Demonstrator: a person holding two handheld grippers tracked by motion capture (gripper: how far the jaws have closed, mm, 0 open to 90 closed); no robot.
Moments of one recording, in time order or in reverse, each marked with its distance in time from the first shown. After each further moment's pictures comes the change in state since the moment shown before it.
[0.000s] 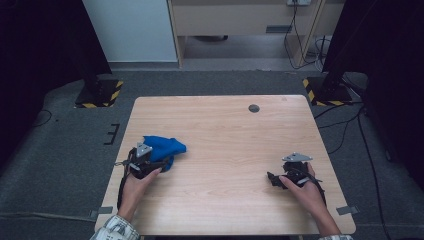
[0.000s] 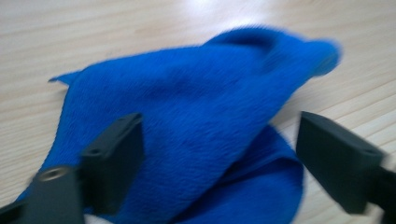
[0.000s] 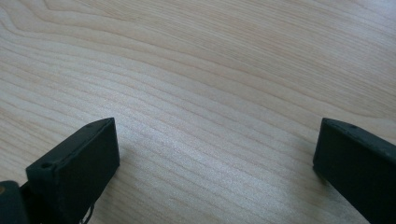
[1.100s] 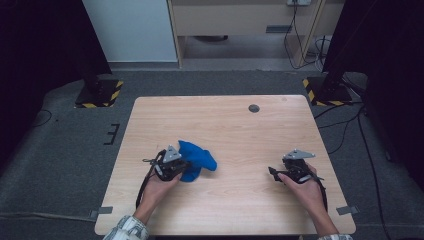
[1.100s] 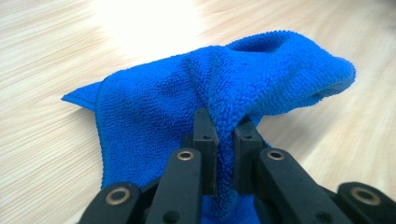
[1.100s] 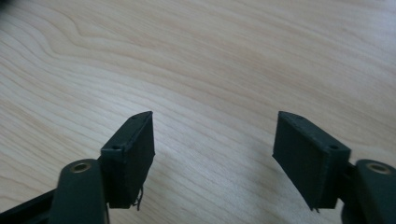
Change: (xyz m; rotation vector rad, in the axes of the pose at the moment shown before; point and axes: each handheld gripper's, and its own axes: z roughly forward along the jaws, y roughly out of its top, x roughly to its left) left arm -0.083 0.023 0.007 -0.013 -0.279 0.205; right arm -0.001 0.013 -0.011 -0.044 0.056 -0.027
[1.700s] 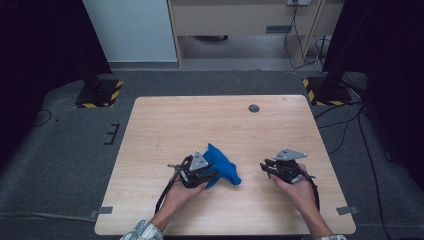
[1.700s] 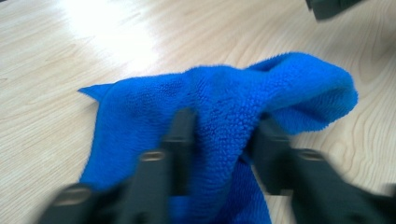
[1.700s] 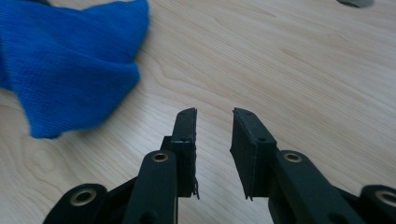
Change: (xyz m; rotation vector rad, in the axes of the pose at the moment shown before) left arm -0.063 0.023 0.030 -0.049 -0.105 0.071; right arm 0.036 0.022 -0.008 -0.077 0.115 -0.101
